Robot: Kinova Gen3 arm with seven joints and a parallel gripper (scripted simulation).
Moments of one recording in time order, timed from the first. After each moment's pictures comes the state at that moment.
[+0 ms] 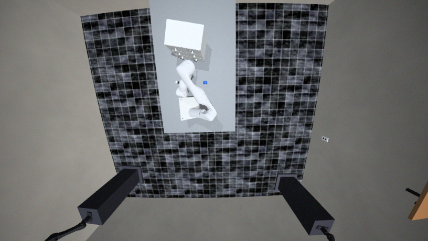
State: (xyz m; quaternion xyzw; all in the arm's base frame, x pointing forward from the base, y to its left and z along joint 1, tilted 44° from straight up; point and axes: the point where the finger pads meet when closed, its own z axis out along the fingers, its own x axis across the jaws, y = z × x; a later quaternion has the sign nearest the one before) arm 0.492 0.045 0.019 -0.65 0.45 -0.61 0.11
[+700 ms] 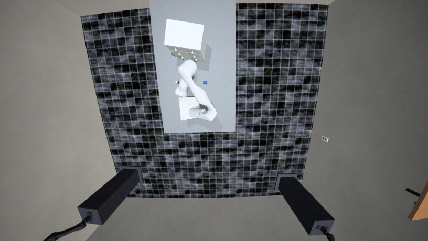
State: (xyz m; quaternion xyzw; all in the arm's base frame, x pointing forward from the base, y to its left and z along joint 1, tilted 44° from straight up) arm 0.487 0.048 0.020 -0.65 0.46 -0.60 0.09
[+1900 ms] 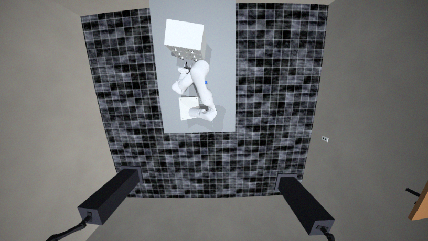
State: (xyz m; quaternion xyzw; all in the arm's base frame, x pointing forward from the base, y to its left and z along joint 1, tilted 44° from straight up) arm 0.468 0.062 0.031 -0.66 0.53 -0.54 0.01
